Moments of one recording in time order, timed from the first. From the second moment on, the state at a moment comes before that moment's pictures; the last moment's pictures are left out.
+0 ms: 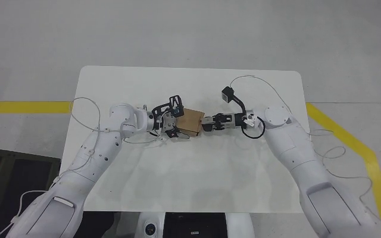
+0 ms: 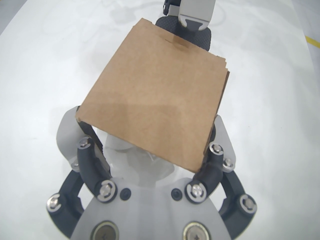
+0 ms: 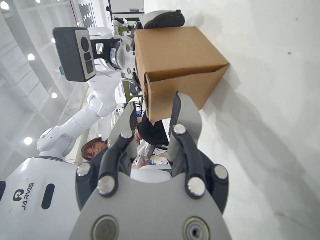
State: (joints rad) left arm 0.77 -1.12 -0.90 -1.21 1.16 -0.94 -0.29; right arm -0.63 -1.31 0.95 -0.76 0.38 -0.39 1.31
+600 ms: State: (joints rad) left arm 0.77 -1.12 -0.90 -1.21 1.16 -0.94 -0.29; right arm -0.66 -1.29 0.96 -0.85 0.33 -0.32 1.29
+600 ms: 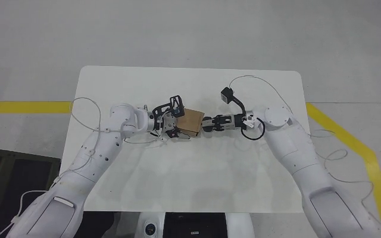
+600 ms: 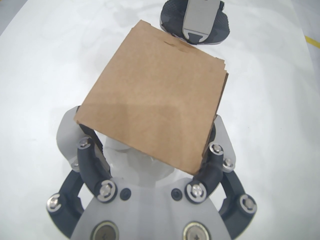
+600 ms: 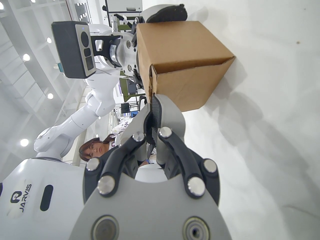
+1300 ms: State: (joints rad) left arm 0.77 -1.12 -0.90 -1.21 1.15 -0.94 -0.28; right arm -0.62 -1.32 0.91 -0.77 0.38 -0.36 1.30
